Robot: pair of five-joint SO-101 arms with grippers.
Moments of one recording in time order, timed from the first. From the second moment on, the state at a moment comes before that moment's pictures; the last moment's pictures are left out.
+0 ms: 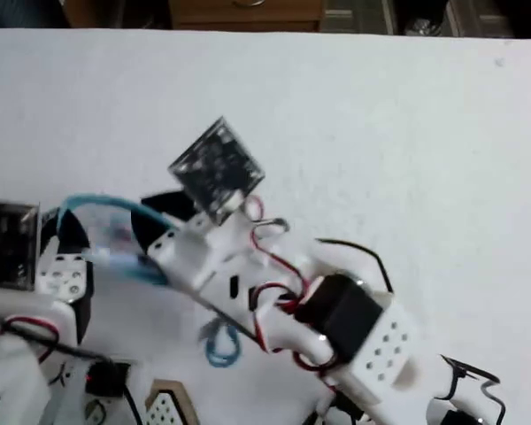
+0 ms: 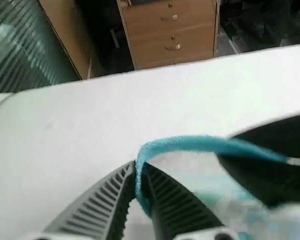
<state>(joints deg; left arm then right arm) -5.1 -60.4 0.3 102.1 -9.5 -57.1 -41.7 9.8 58.5 -3.6</state>
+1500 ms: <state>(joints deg) -5.1 -60.5 14.2 98.8 -9.5 -51.7 -62.2 14.2 86.7 1.5</state>
